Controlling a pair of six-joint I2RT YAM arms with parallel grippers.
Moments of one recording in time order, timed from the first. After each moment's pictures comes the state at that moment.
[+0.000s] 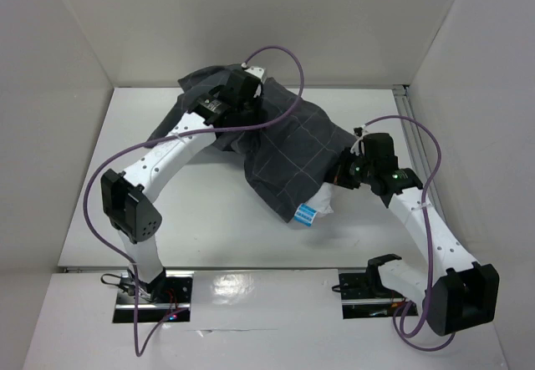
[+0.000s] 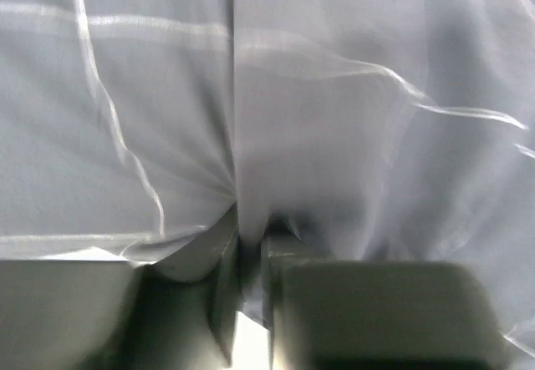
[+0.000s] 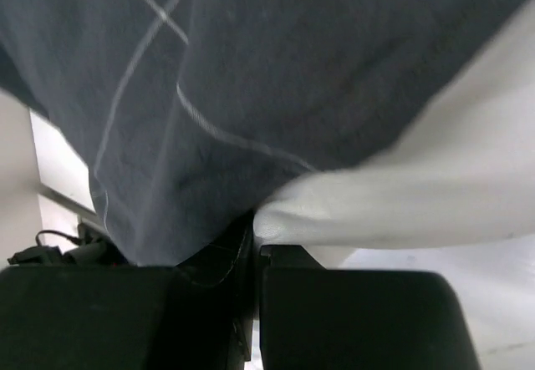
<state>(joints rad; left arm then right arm) -0.60 1.81 1.87 -0.79 -0.17 -0.33 0.21 1.05 0.84 -0.51 -0.36 0.54</state>
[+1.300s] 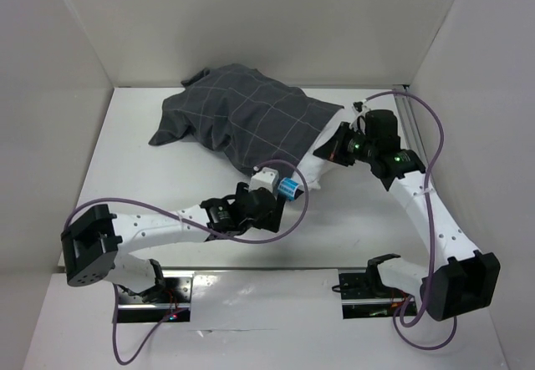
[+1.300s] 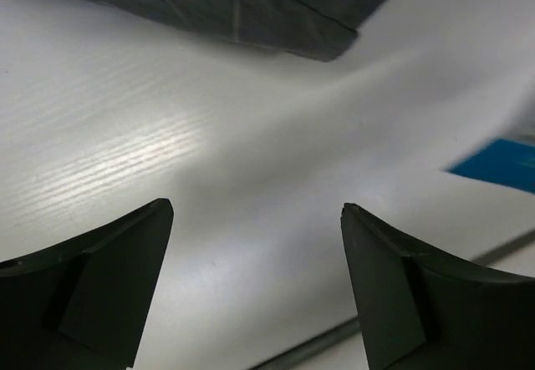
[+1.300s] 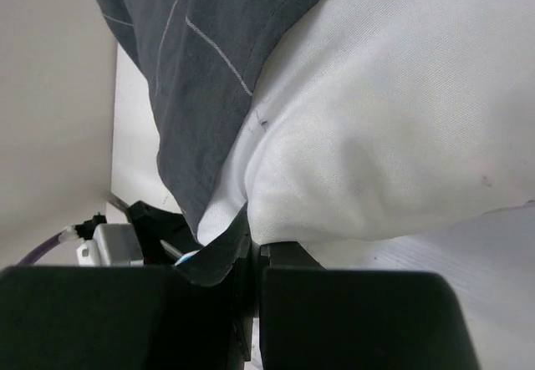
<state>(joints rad) -1.11 1.41 0.90 -0.32 -0.41 -0.64 0.22 1.14 1.03 -0.47 -0.43 0.61</state>
